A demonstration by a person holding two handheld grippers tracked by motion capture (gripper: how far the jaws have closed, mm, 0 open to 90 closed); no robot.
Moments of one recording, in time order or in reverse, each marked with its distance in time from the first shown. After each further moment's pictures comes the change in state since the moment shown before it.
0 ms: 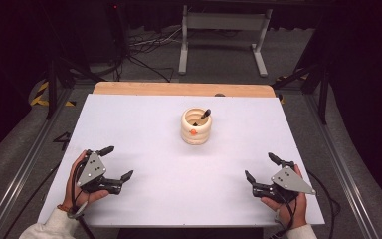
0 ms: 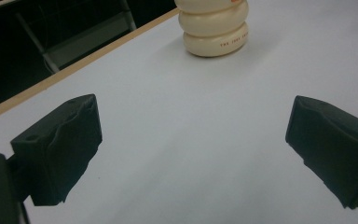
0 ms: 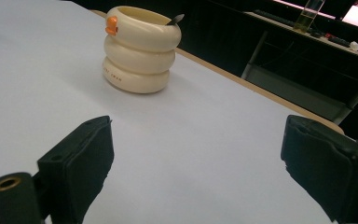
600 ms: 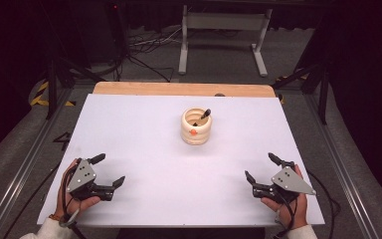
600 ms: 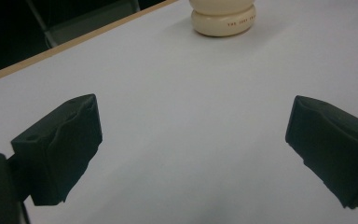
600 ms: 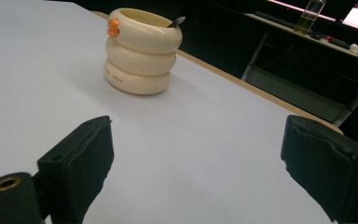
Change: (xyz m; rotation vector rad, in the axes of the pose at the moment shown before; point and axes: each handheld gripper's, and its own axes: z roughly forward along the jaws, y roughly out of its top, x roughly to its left) left arm 0.001 -0.019 -0.017 0.022 0.009 -0.076; right arm 0.000 0.001 -0.001 -0.004 0.004 -0.005
